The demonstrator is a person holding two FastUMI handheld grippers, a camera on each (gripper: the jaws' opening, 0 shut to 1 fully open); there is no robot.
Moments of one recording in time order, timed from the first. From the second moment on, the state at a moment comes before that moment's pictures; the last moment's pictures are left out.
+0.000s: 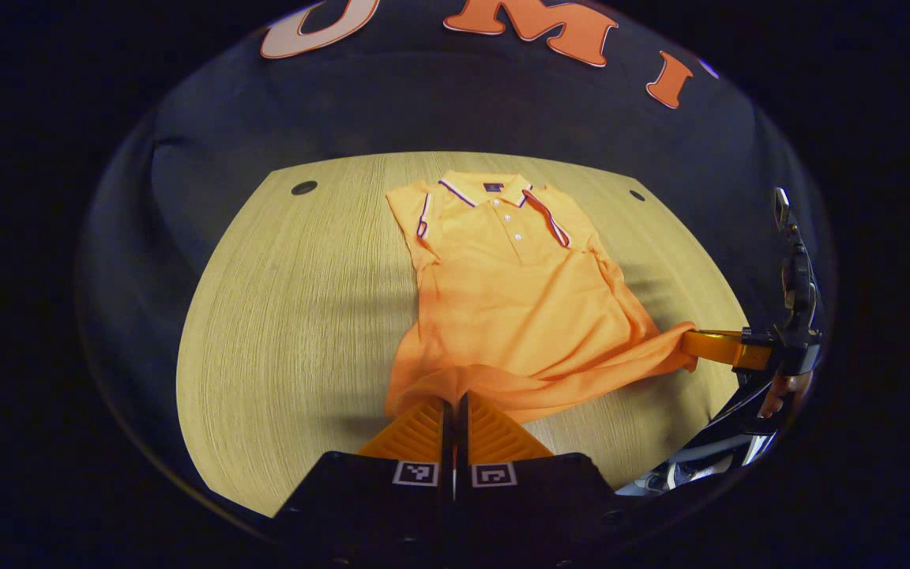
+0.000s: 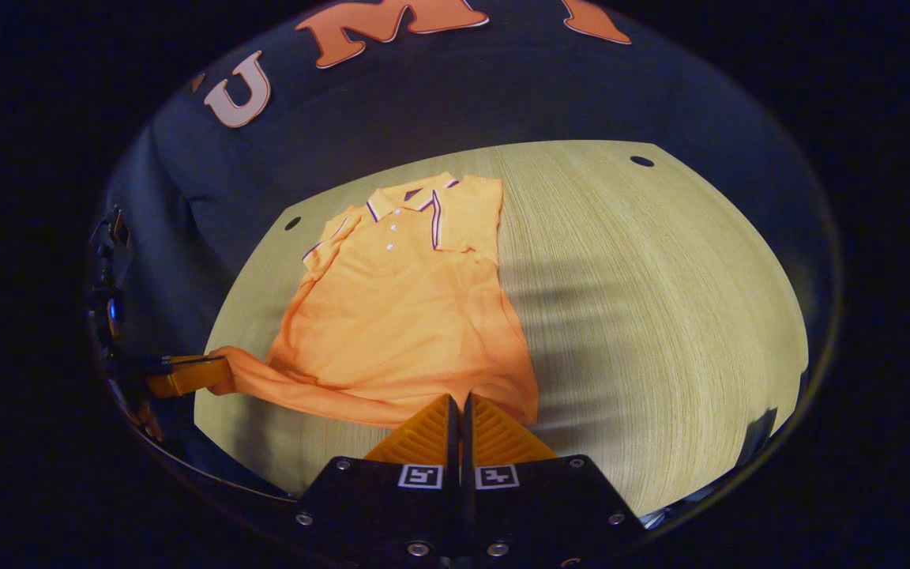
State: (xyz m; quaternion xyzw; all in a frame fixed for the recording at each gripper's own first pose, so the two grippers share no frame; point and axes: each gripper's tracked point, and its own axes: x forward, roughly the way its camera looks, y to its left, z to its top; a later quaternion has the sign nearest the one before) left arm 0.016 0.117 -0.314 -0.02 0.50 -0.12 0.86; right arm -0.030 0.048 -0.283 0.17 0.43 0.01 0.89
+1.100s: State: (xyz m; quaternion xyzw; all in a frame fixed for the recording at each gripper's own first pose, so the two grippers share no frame) left arm 0.282 0.124 -0.325 -0.01 0.44 -0.14 0.89; right arm 0.210 0.002 -0.259 0.07 0.41 -0.02 0.91
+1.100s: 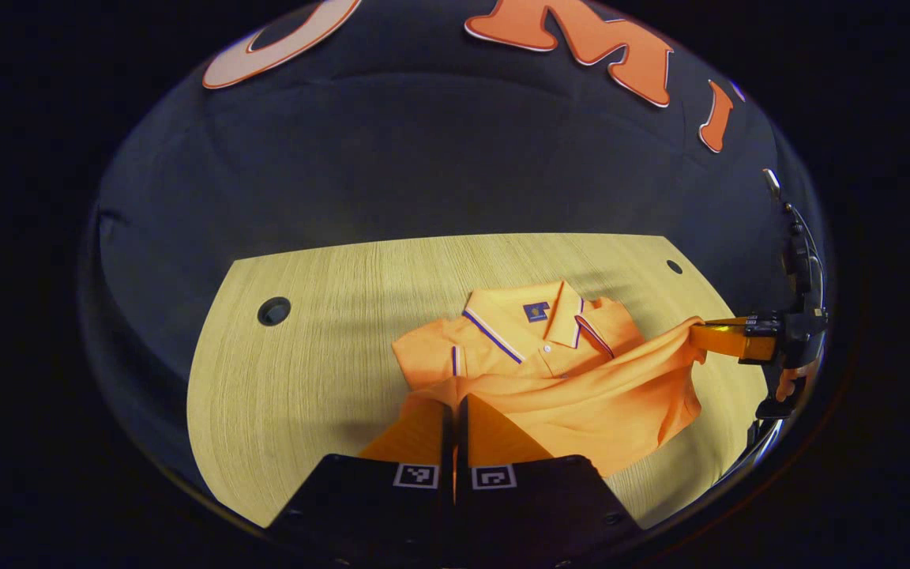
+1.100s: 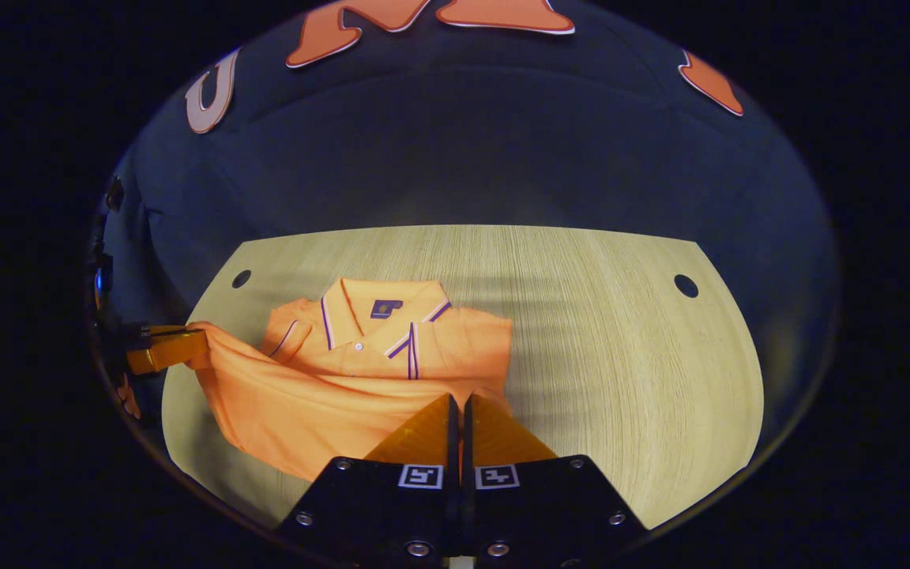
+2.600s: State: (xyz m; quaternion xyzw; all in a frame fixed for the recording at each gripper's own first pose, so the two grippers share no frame) left arm 0.195 0.136 -0.080 0.03 0.15 -0.03 0.99; right arm 0.134 0.005 -0.093 -0.05 0.15 -0.04 0.99
